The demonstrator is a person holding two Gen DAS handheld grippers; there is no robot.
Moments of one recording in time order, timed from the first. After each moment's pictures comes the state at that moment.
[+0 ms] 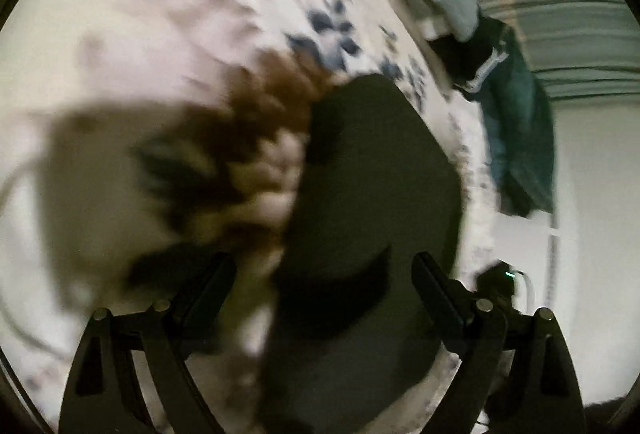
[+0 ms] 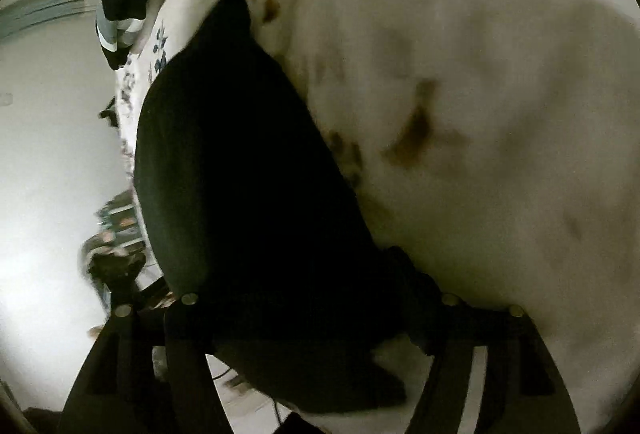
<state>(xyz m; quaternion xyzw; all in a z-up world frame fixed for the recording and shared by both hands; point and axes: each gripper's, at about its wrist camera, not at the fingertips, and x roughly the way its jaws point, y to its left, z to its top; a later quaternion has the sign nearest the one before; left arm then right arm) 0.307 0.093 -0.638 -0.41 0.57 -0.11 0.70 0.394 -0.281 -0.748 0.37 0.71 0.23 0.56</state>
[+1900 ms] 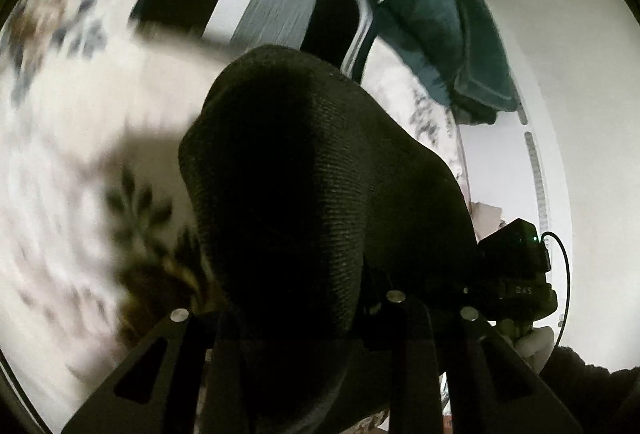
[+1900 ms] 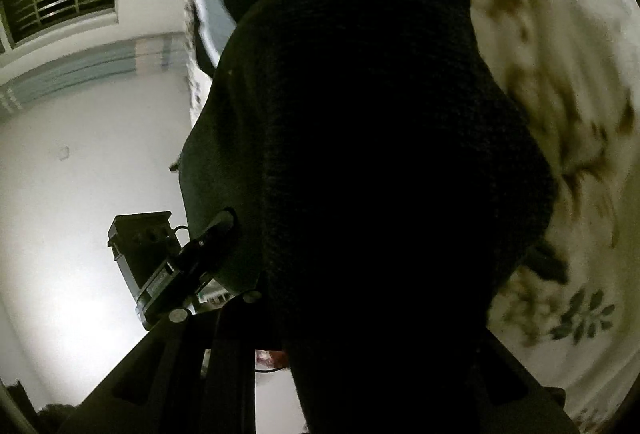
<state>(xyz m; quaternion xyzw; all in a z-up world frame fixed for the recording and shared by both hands) 0.471 0.053 -0.496 -0.23 0.60 -0.28 0.71 0.416 -0.196 -0.567 0.48 0.61 0.18 0.60</state>
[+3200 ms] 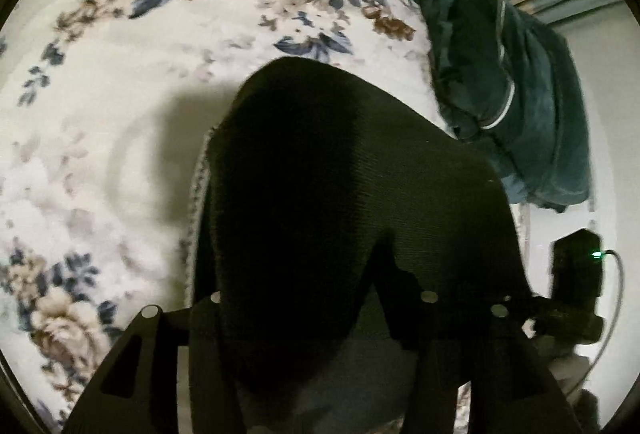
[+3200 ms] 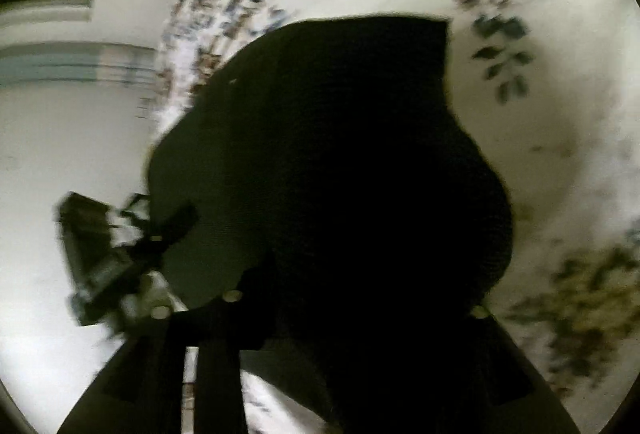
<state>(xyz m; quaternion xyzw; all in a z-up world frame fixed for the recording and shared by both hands) 0.786 0.086 -0.523 -0.17 0.64 -0.17 0.73 0.772 -0.199 -0.567 0.31 0.65 0.10 0.69</state>
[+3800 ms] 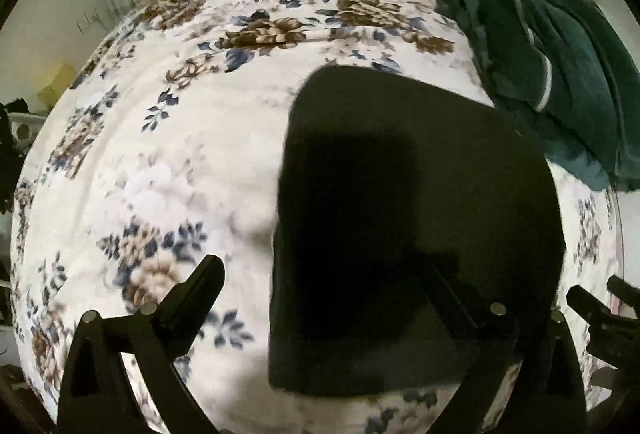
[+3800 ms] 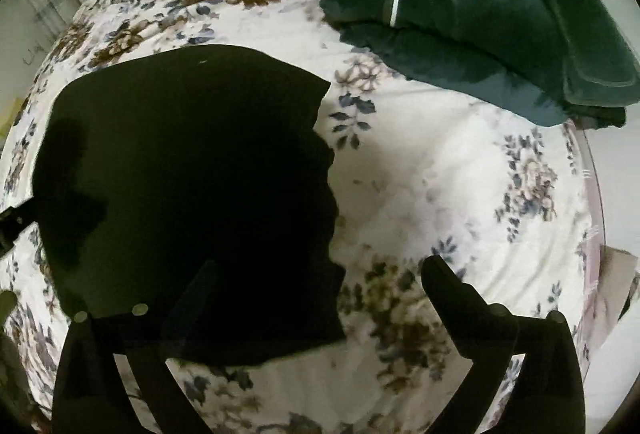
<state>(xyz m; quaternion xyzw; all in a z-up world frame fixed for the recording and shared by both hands) 0.693 0.061 -0.474 -0.01 0.57 -0.02 0.82 0.651 -0.192 -0.482 0.03 0.60 -0.08 0.79</state>
